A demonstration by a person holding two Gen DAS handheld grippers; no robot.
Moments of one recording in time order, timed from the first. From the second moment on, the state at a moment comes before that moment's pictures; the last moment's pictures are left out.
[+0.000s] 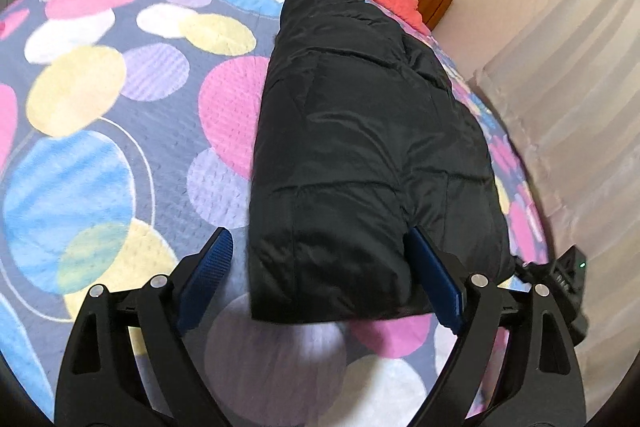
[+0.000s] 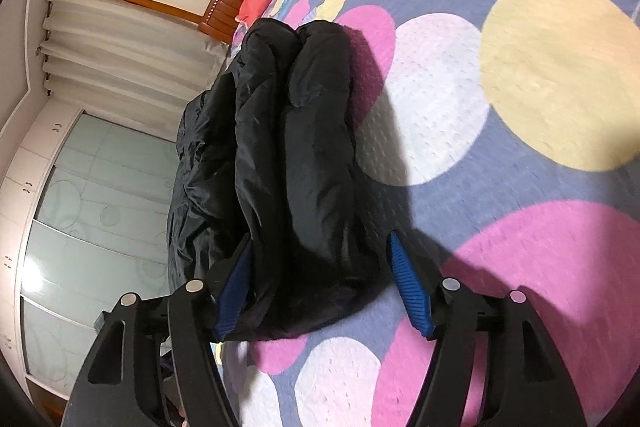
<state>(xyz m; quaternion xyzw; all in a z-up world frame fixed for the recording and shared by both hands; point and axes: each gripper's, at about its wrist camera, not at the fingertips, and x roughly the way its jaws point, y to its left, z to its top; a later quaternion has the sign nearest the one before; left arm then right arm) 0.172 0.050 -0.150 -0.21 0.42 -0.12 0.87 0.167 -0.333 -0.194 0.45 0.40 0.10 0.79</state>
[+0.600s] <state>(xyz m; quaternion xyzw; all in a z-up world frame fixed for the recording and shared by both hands) 0.114 0.017 -0.110 -0.08 0.39 -0.06 0.92 0.108 -0.290 -0.135 0.25 0.41 -0.02 0.88</state>
